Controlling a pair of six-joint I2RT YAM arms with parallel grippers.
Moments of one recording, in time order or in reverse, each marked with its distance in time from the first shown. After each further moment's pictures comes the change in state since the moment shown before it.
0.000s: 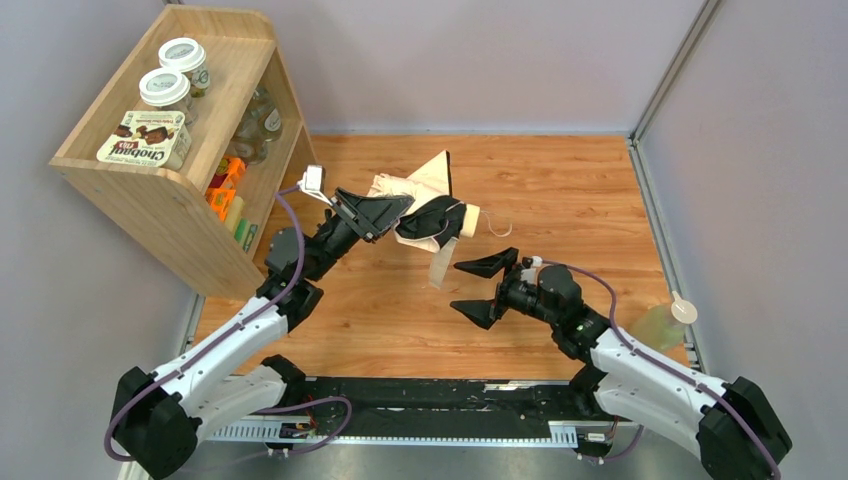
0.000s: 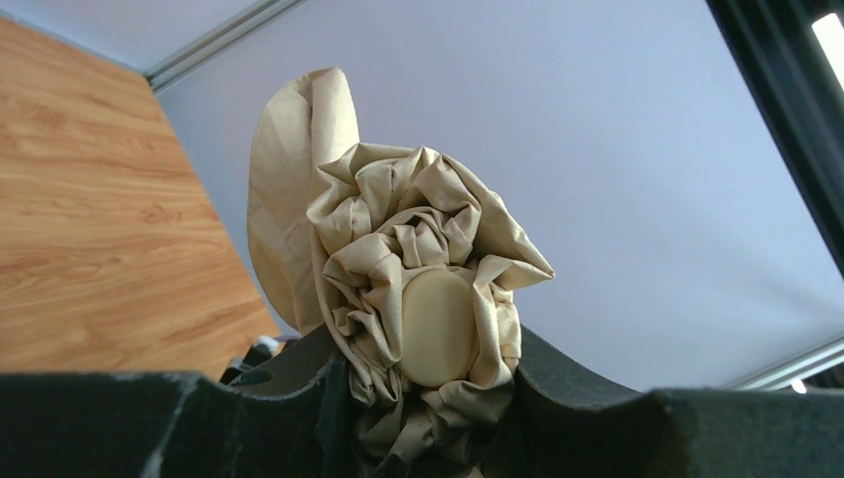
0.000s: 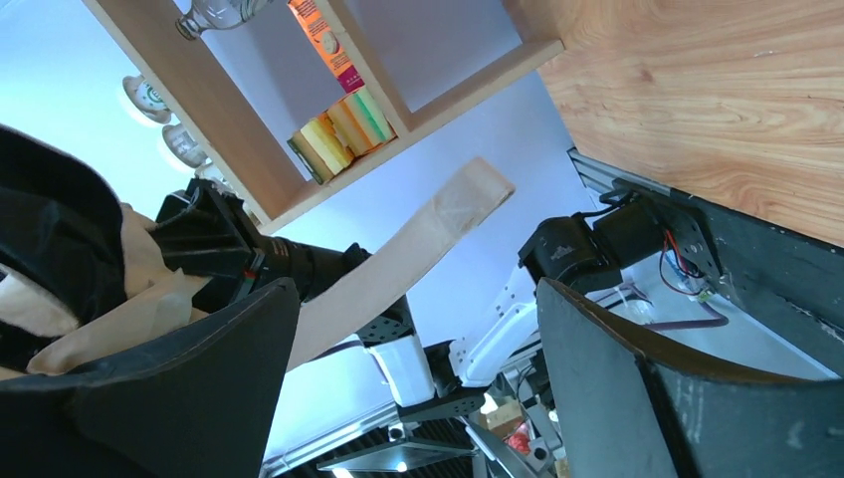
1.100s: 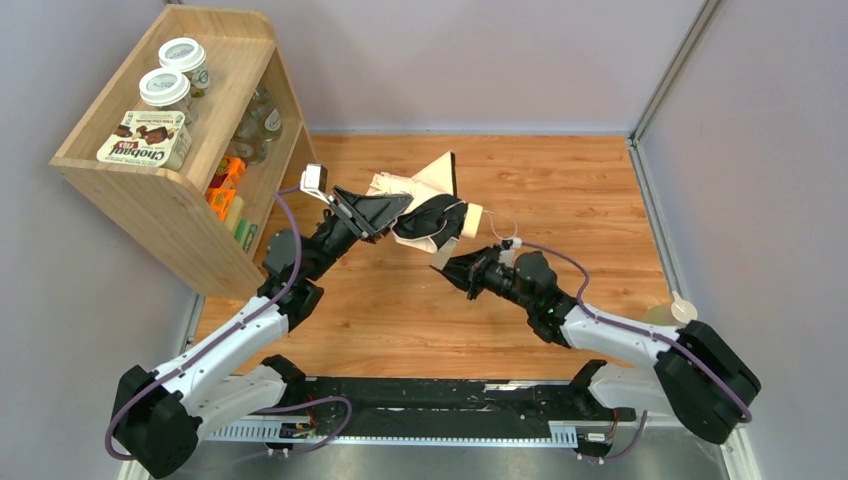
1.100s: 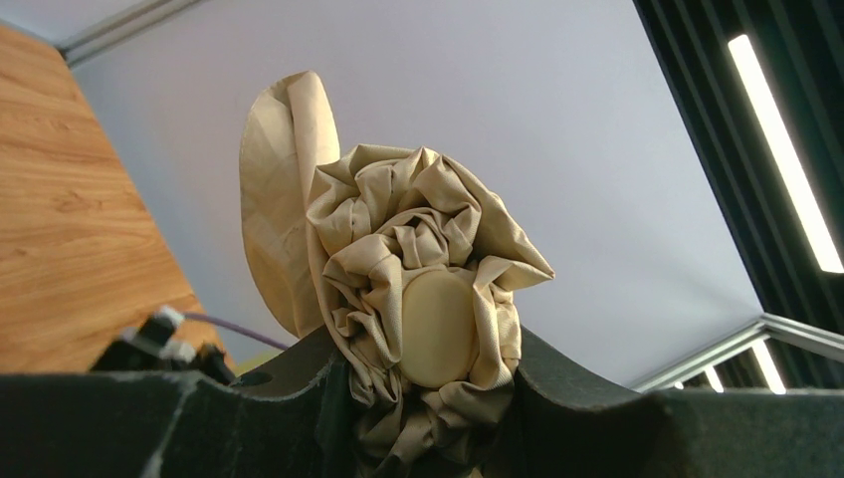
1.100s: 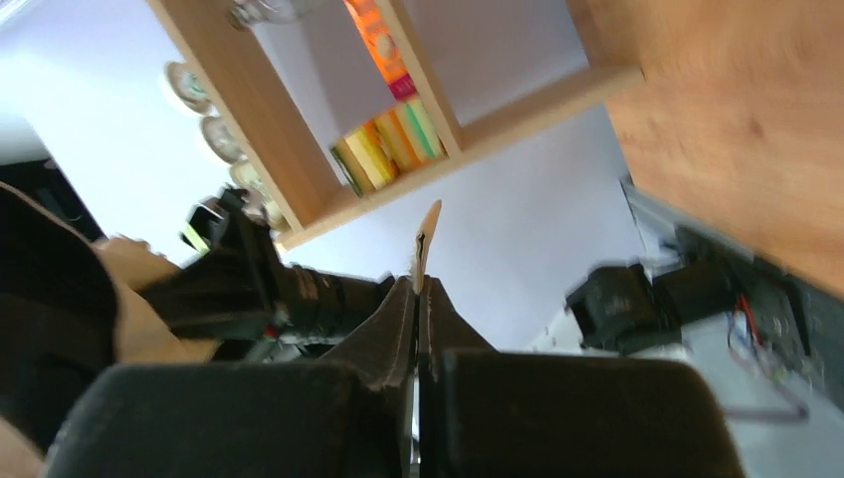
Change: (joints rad) left arm 0.000 0.013 -0.002 0.101 0.012 -0.107; right arm 0.098 0.286 0.085 0.292 0.136 0.040
